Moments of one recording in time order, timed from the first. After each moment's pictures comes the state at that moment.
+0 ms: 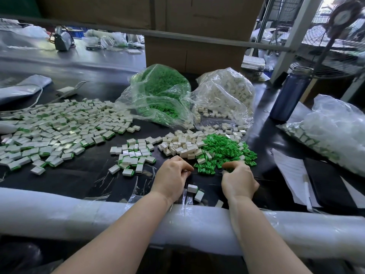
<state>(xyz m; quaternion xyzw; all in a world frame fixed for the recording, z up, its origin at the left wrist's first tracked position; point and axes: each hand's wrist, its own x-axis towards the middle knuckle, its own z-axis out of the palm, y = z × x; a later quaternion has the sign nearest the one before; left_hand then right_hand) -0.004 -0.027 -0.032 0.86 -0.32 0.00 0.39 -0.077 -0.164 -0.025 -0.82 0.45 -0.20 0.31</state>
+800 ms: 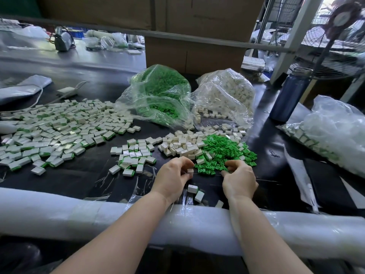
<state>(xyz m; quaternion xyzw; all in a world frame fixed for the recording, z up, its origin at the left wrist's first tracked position) -0.006 -0.024 -0.030 0.84 -0.31 -0.04 0.45 -0.075 -0.168 -0.031 -0.80 0.44 -0.25 0.34</state>
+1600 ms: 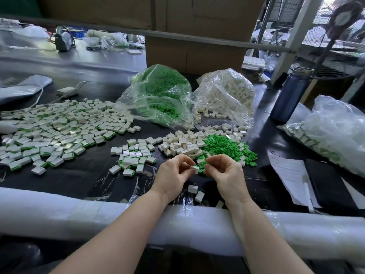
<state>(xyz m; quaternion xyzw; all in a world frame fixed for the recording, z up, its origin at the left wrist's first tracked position) -0.004 -0.024 -0.030 0.78 -0.28 -0.08 0.55 -0.078 -0.152 -0.024 -0.72 0.15 -0.26 0.62</state>
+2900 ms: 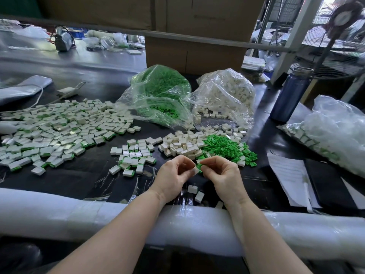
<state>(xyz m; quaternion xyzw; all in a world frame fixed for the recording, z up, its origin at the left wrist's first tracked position) -0.002 -0.023 -0.030 0.75 -0.29 -0.14 0.58 -0.077 -0.152 -0.025 -0.77 0.12 -0.25 0.58</state>
